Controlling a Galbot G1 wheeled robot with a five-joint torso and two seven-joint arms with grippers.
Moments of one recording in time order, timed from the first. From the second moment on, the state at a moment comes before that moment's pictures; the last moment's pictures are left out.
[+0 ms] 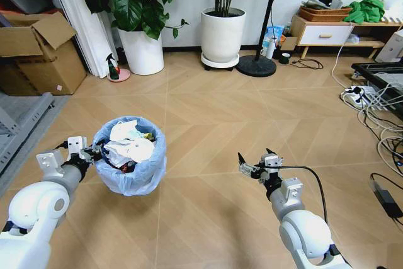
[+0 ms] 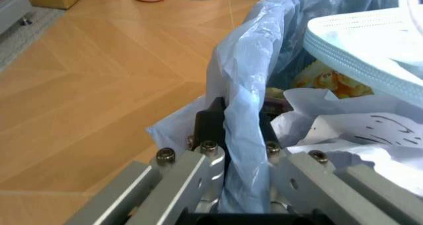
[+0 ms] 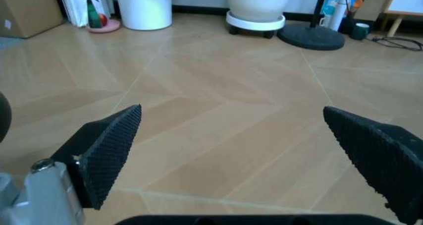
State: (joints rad) left arm 1.27 -0.99 -0.71 -2.03 -0.79 0.59 -0.19; right arm -1.42 1.32 0.42 2.12 0.16 -0.34 0.05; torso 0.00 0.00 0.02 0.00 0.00
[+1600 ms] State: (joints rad) left arm 1.25 -1.03 -0.67 -1.97 -0.85 0.63 -0.28; right arm -1.41 1.31 0.43 2.09 0.18 -0.32 0.06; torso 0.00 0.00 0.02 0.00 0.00
